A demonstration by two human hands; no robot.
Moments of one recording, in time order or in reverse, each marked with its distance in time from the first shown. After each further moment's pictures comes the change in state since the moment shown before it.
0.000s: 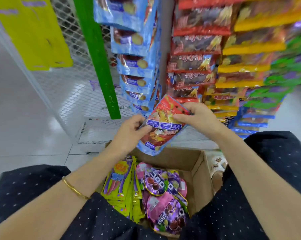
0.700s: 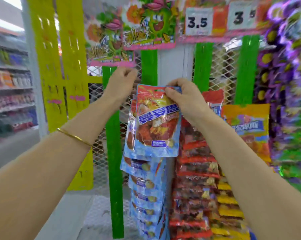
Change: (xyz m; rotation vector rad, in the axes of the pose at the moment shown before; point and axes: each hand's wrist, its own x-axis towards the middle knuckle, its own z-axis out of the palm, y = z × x) left_hand 0.152 0.325 -0.203 0.002 0.502 0.493; right_hand 0.123 -0.298 -0.116 0.085 0.455 -0.607
